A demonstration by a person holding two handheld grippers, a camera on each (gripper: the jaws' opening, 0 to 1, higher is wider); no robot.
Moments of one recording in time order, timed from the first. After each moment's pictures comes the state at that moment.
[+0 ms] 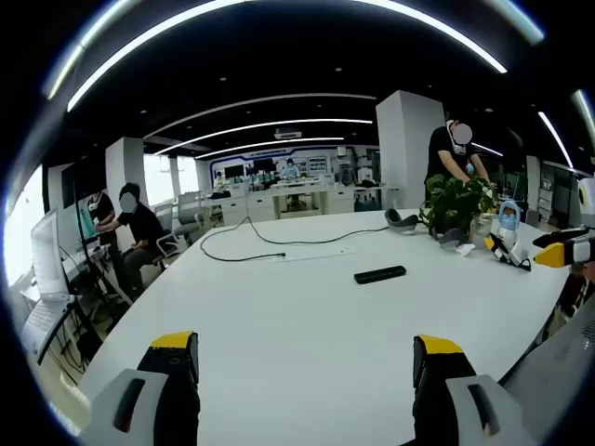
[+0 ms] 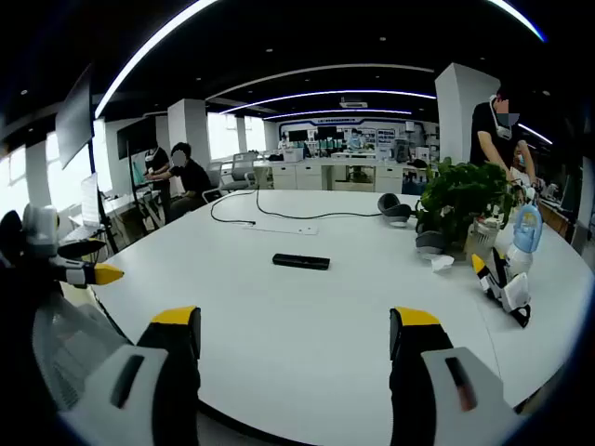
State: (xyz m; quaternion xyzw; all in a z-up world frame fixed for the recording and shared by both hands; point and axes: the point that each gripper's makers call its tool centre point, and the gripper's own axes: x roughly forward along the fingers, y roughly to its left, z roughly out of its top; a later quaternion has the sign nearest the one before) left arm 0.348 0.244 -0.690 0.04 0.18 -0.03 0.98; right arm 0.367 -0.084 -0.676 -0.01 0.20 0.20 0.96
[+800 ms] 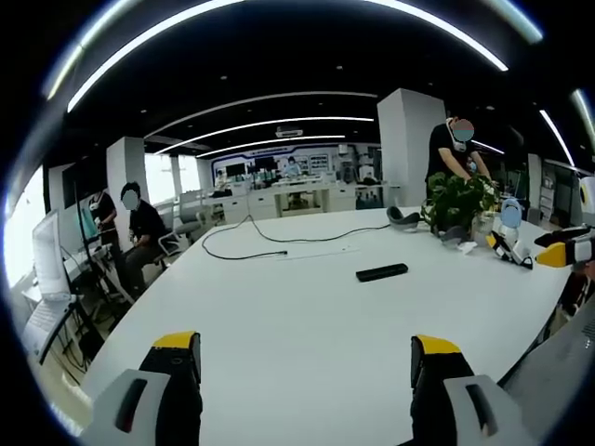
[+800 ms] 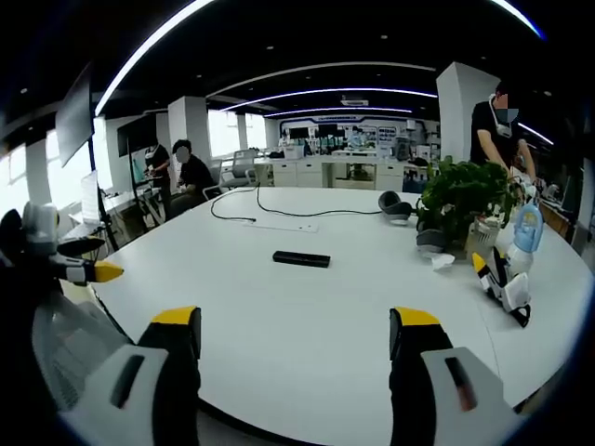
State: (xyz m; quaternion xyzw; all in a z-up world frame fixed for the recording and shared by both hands) left arm 0.347 0.246 -0.692 0.05 0.19 -0.03 0.98; right arm 0.368 -0.083 -0.679 -0.01 0.20 0.20 0.96
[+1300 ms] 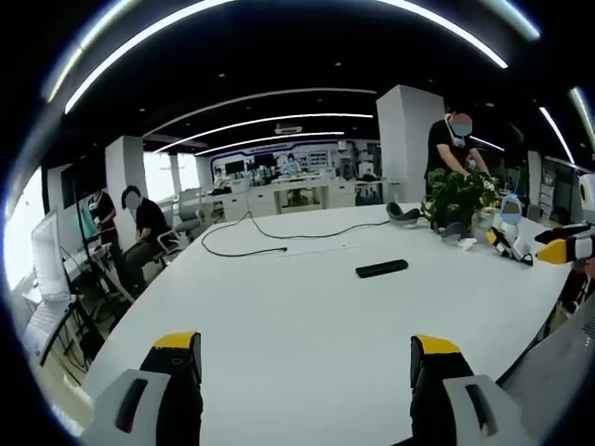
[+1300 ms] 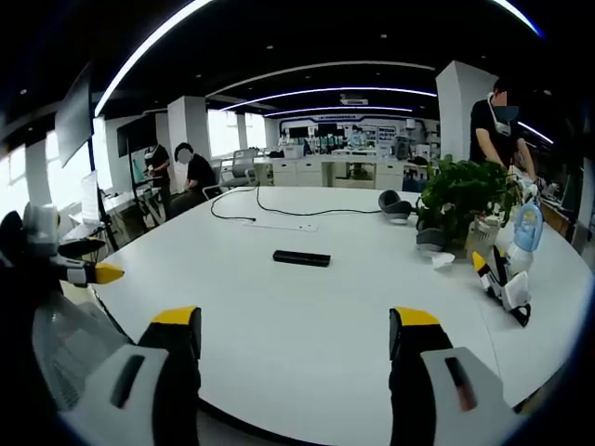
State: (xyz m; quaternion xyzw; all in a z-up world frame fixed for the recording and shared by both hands) left arm 0.347 0.246 -0.696 0.05 0.20 -0.03 0.98; right arm 0.368 -0.084 -0.680 -0.01 0.20 0.20 0.96
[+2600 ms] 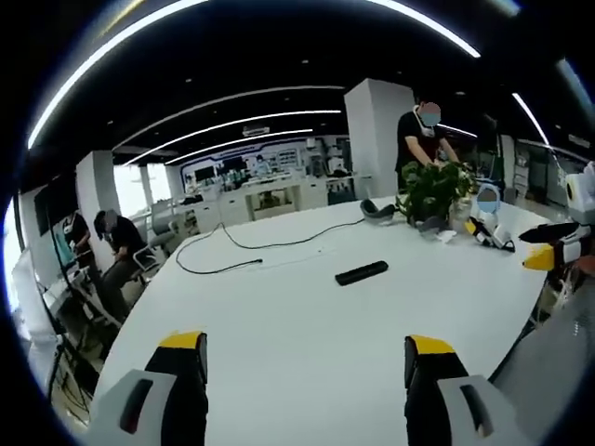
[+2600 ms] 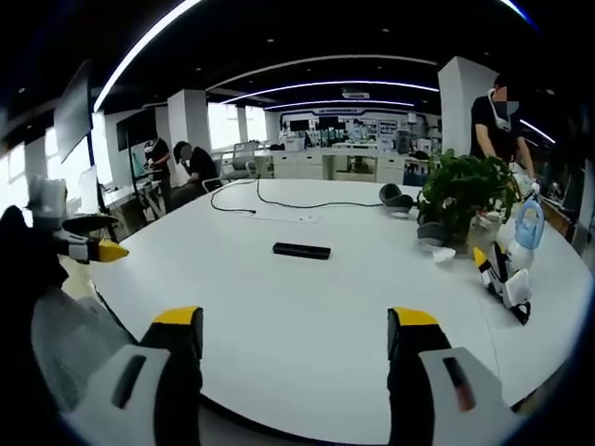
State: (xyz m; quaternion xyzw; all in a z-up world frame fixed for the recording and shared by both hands) left arm 0.384 0.226 -0.670 0.09 0.20 -0.11 0.97; right arm 0.367 -0.083 -0.686 -0.02 0.22 0.20 0.95
